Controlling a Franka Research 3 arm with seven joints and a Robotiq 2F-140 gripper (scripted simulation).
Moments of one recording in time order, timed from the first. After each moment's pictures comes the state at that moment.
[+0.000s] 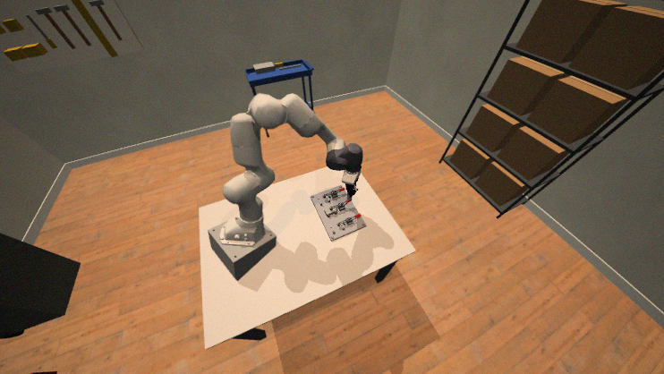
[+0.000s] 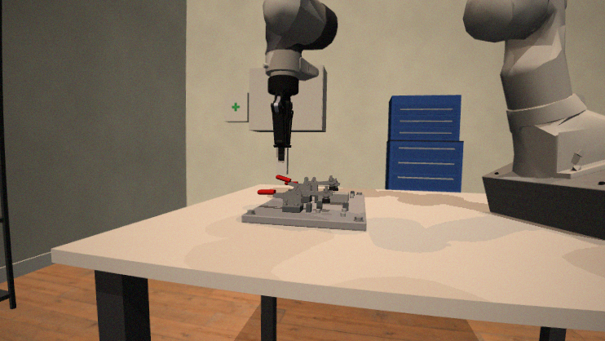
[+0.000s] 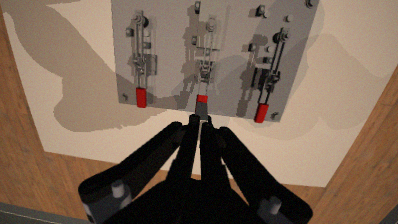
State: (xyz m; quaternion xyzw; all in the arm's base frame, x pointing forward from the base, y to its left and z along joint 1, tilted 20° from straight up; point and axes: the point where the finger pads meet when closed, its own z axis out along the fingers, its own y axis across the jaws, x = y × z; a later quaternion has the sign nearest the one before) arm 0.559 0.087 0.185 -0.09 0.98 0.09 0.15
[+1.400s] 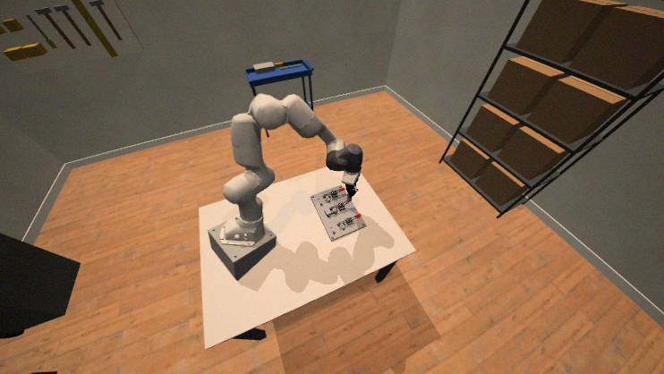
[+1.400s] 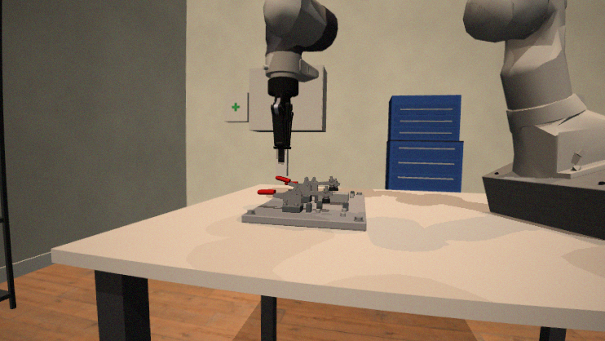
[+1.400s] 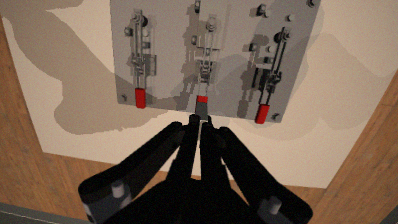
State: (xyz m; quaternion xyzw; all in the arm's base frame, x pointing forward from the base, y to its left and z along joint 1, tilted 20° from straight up) arm 0.561 0.088 0.182 -0.09 0.98 0.09 0.15
